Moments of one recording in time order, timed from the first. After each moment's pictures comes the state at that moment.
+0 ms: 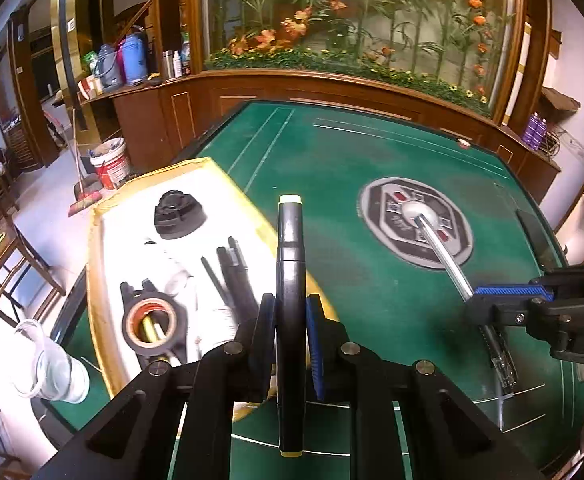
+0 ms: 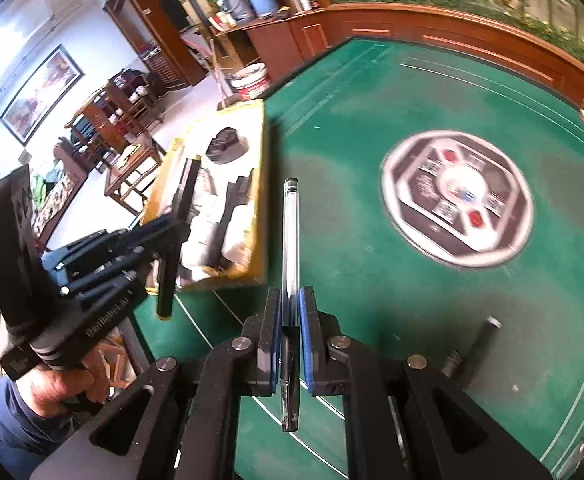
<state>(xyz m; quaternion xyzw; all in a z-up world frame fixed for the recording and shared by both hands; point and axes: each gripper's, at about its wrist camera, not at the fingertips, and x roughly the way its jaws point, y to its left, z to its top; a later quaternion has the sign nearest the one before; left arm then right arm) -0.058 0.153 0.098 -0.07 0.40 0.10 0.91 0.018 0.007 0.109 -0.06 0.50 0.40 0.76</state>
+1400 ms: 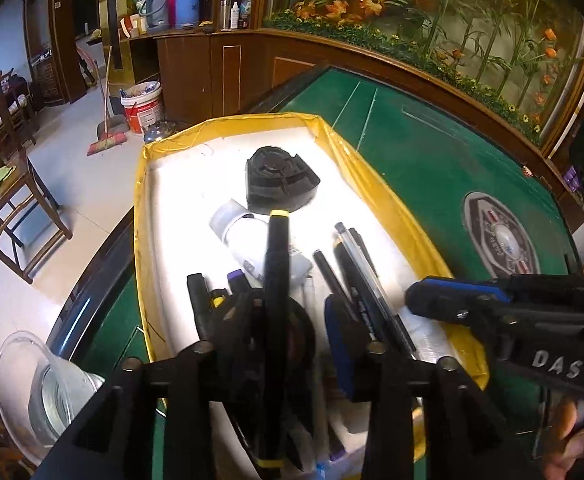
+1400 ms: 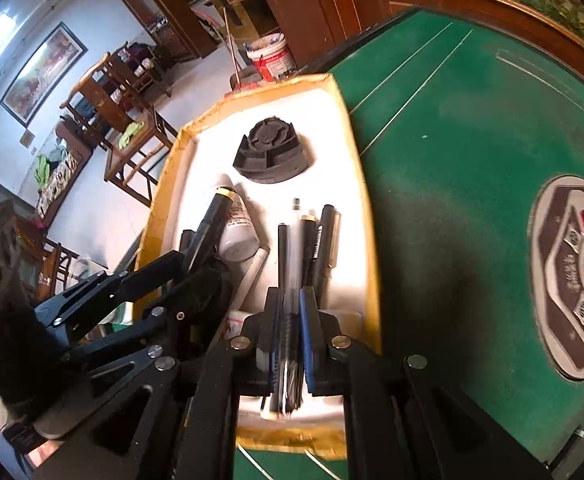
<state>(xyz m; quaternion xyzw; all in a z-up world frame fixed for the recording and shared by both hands) -0.037 0.266 0.052 -0.16 0.44 0.15 0.87 0.055 0.166 0.060 -0.07 0.54 0.42 0.73</state>
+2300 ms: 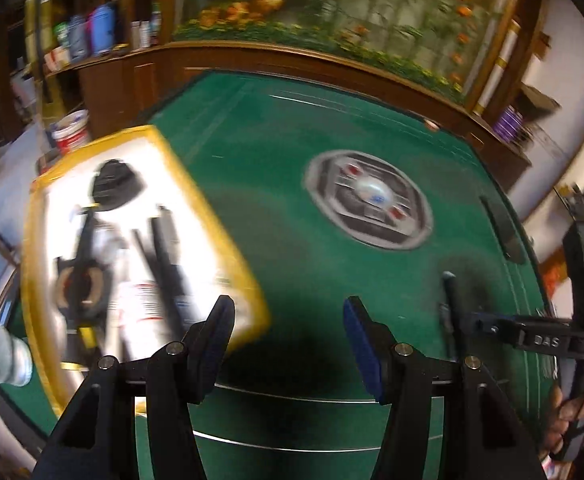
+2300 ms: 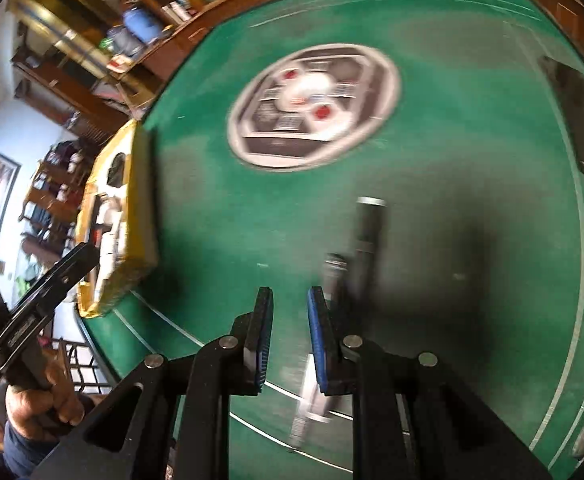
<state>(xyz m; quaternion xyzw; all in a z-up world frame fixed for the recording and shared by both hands) -0.037 0.112 0.082 -0.11 0.44 0.02 0.89 0.042 -0.115 0.042 0.08 0.58 0.25 0.77</state>
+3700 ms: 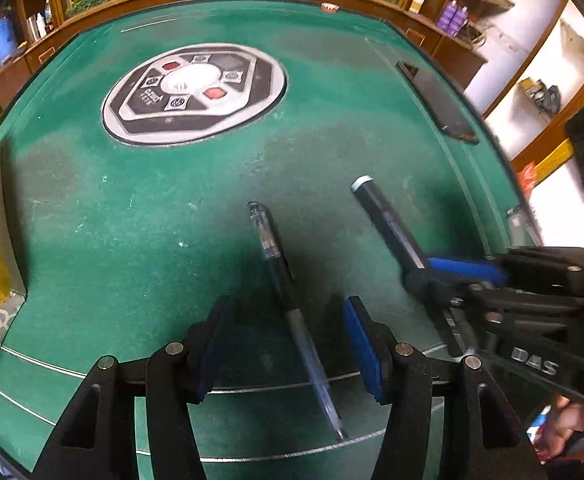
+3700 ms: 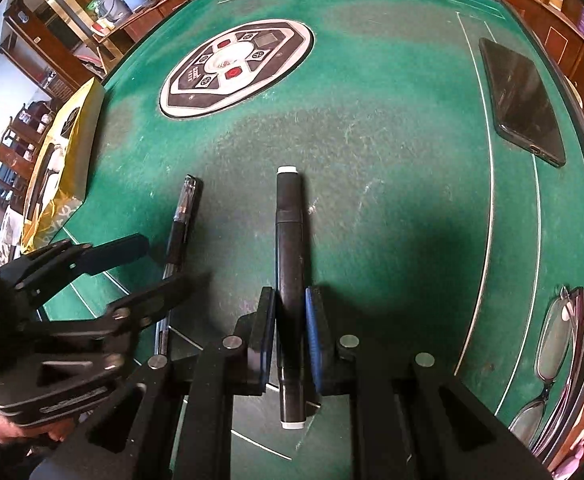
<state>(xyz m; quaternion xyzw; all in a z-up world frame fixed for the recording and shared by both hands) -0.012 -0.053 0.022 -0.04 0.55 -0.07 0.83 0.022 -0.187 0.020 -0.02 0.59 0.23 0.77</state>
